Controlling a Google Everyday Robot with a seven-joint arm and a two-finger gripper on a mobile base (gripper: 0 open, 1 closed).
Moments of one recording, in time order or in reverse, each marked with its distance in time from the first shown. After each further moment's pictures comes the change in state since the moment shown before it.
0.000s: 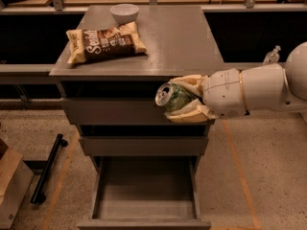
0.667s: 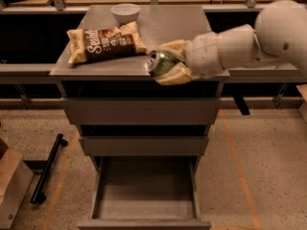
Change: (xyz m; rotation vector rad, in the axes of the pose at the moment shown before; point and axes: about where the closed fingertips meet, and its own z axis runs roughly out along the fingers) arm -0.008 -0.096 0.032 0.012 0.010 -0.169
